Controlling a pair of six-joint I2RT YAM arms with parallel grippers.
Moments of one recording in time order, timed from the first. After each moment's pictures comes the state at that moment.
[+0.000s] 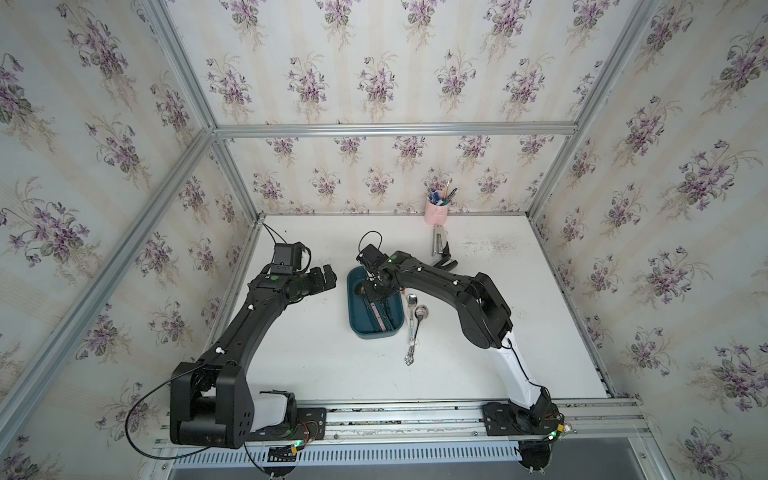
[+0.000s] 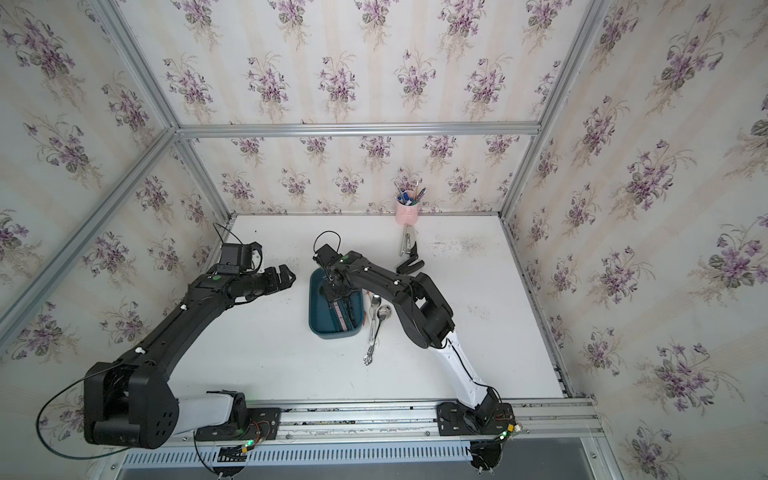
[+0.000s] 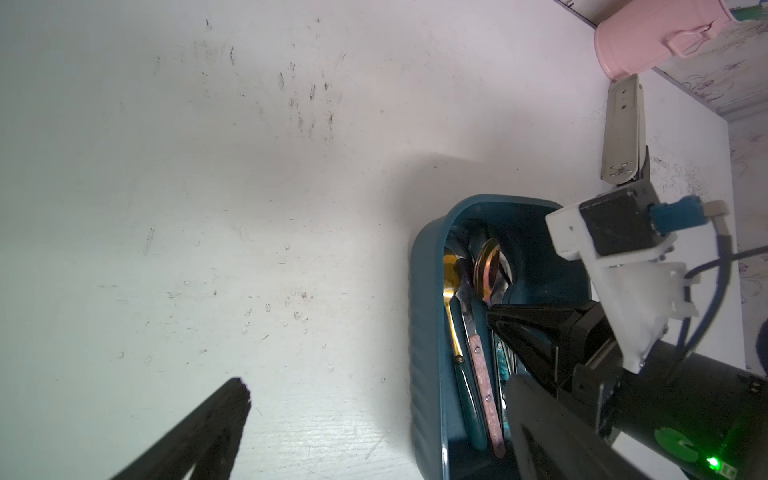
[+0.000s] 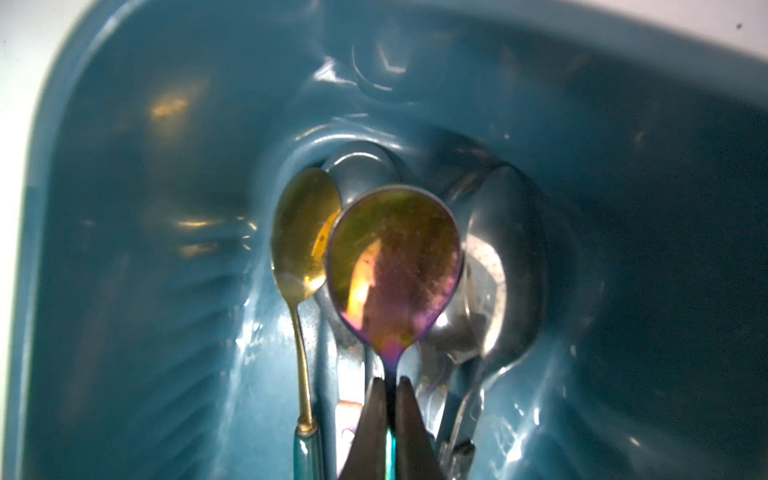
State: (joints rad) left arm -0.07 1.32 0.96 -0.57 0.21 -0.39; right arm 0.86 2.30 1.90 -0.83 0.02 0.41
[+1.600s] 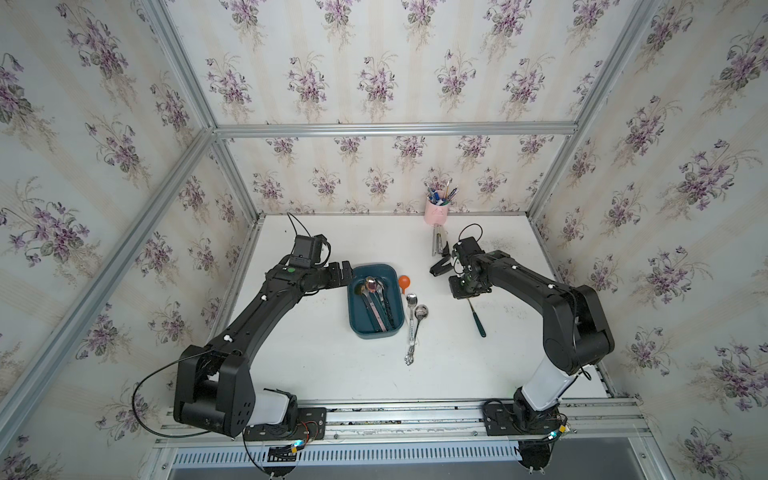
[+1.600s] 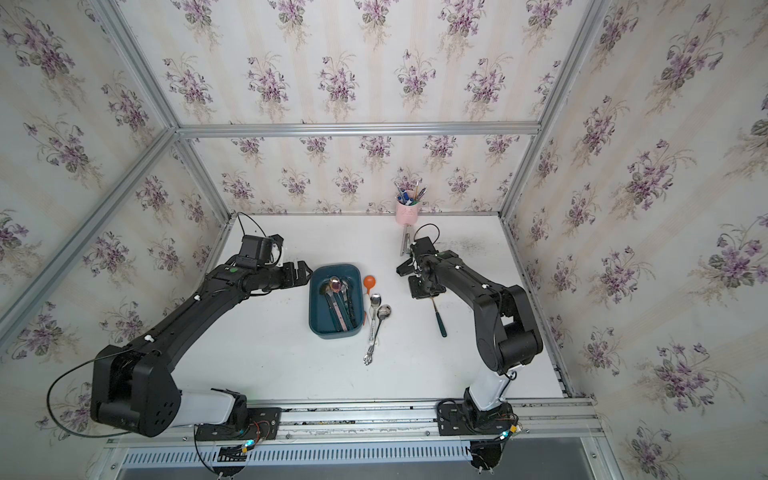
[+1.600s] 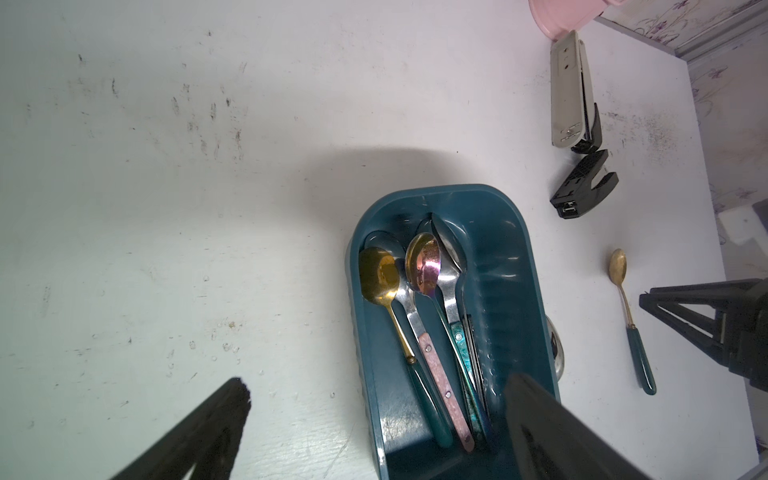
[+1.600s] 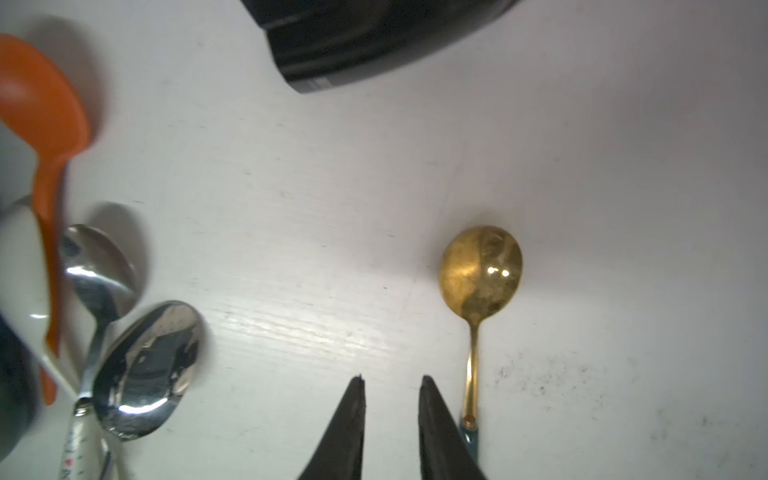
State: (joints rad) left arm -0.21 1.39 1.05 -0.56 0.20 -0.36; right arm 0.34 1.72 1.16 -0.76 0.03 0.15
